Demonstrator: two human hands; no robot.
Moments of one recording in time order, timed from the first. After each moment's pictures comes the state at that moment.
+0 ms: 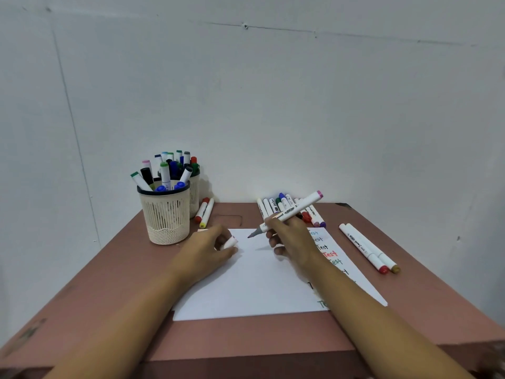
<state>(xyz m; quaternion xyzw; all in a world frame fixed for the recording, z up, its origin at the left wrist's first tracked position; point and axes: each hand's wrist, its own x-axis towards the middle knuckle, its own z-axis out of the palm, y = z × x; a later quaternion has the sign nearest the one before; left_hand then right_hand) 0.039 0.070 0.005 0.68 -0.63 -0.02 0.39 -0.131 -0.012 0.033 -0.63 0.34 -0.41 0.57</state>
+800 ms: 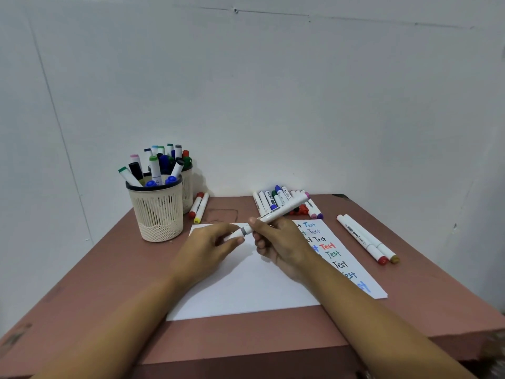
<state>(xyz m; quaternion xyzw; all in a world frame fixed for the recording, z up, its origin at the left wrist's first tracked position) 0.027 0.066 0.003 0.60 -0.67 0.02 0.44 -0.127 -0.009 0.017 -0.60 0.24 -0.37 0.66</state>
